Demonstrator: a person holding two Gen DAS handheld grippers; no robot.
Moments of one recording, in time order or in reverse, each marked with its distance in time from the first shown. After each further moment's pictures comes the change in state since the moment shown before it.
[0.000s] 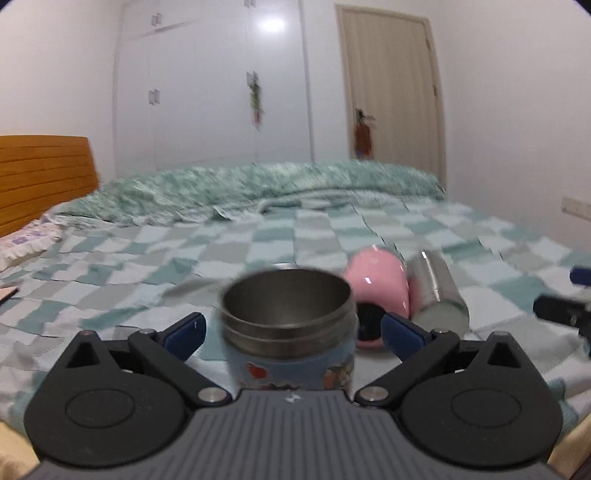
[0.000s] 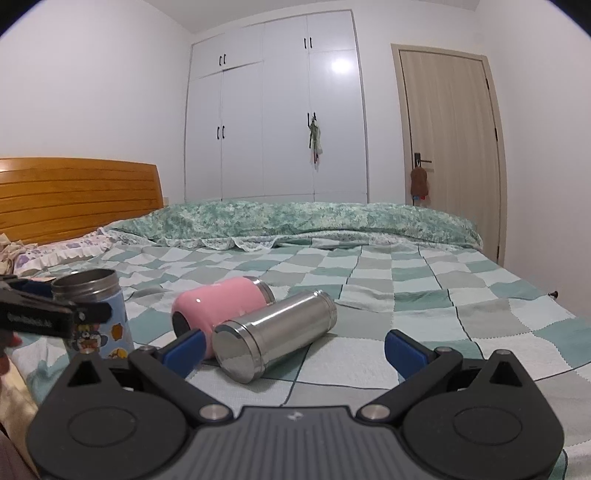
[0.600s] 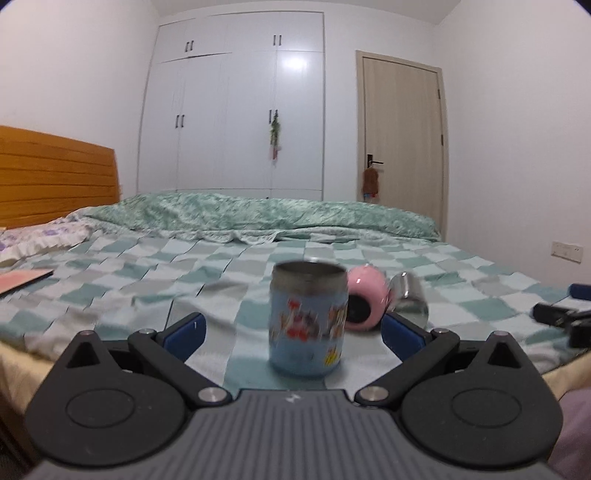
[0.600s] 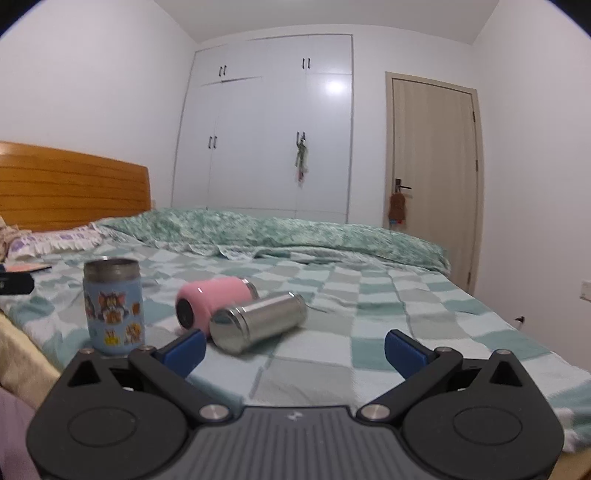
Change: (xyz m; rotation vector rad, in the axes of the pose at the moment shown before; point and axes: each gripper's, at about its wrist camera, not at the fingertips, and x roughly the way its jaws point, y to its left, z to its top) left arm -0.120 0.018 -0.047 -0.081 -0.110 -0.008; right arm -0.097 0.009 -0.019 -0.078 -0.043 -0.098
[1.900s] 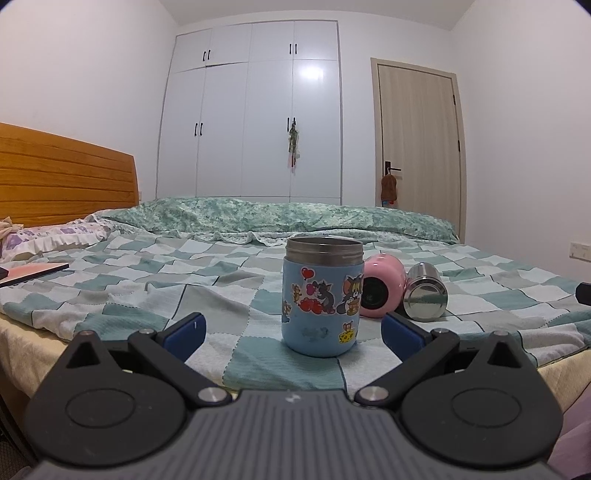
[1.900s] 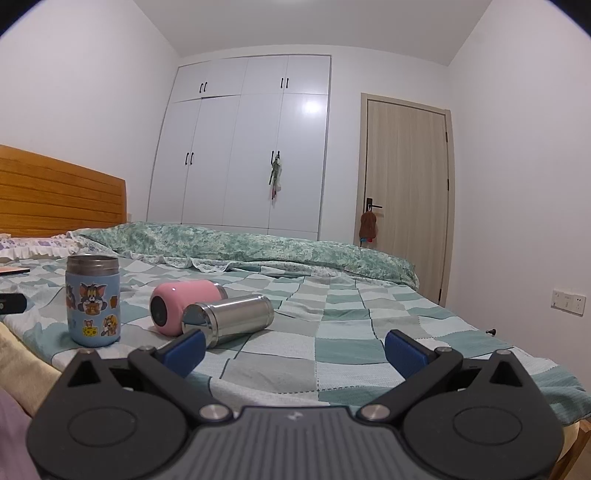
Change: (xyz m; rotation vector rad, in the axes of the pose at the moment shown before) left arm 0.002 0.000 -0.032 -0.007 -0.042 0.064; right arm -0.021 -0.011 -0.024 -0.002 -0.078 -0.087
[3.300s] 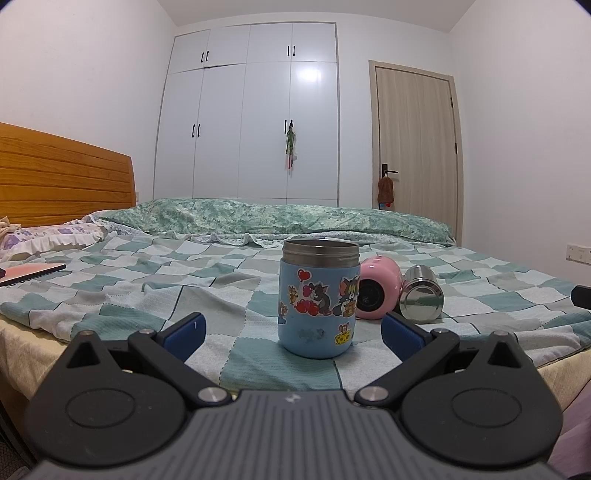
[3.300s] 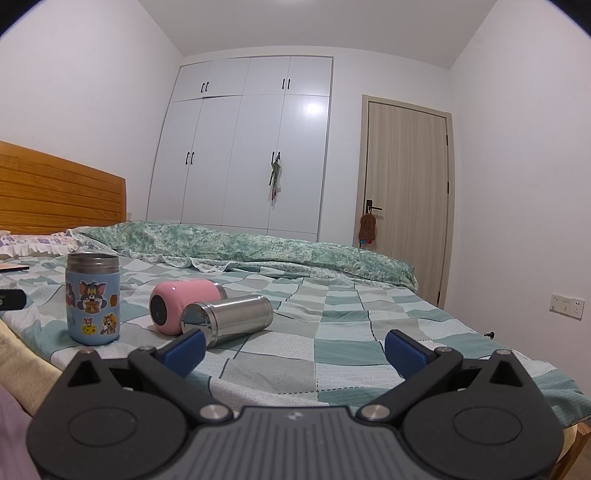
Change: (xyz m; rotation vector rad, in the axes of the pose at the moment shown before) left arm -0.001 0.001 0.002 -0.001 -0.001 -0.012; right arm 0.000 -0.001 0.000 -0.004 0.000 0.000
